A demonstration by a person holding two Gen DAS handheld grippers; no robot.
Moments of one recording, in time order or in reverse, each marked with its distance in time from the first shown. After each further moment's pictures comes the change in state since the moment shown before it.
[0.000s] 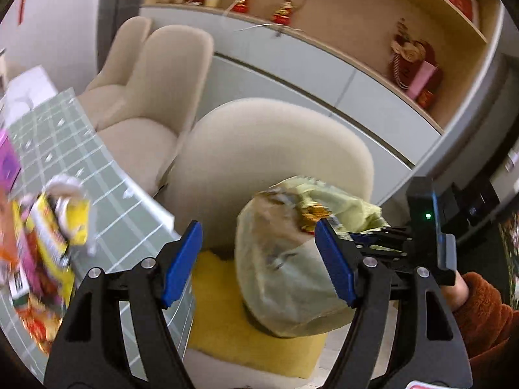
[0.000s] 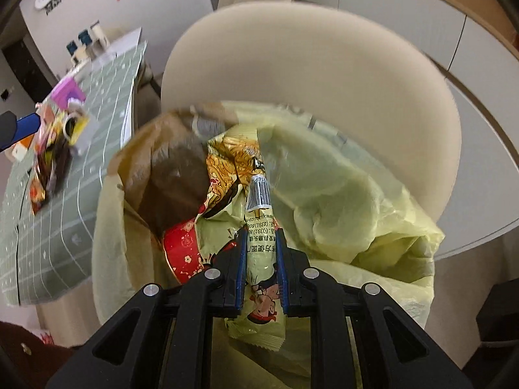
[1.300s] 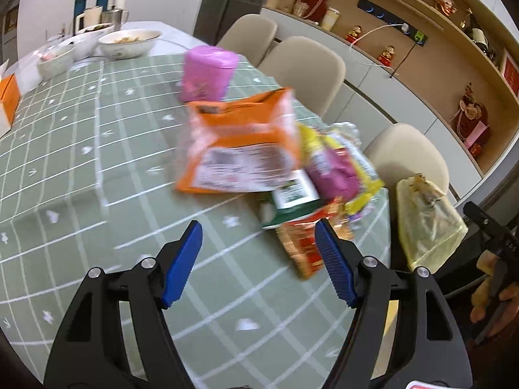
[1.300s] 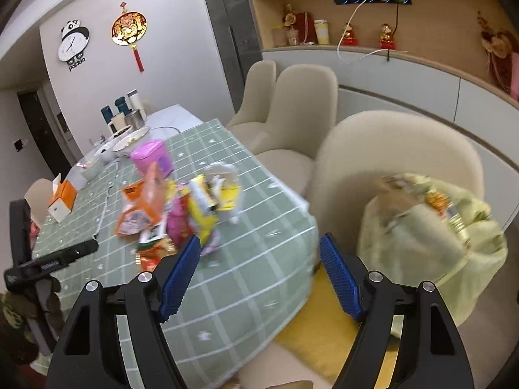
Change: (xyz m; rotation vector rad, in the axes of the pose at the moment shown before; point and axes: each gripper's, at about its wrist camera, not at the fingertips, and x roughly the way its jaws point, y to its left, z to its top) left arm -0.171 0.310 -0.131 -0.224 -0.072 0.165; right arm -0.094 0.263 -0.026 0.110 -0.404 0.021
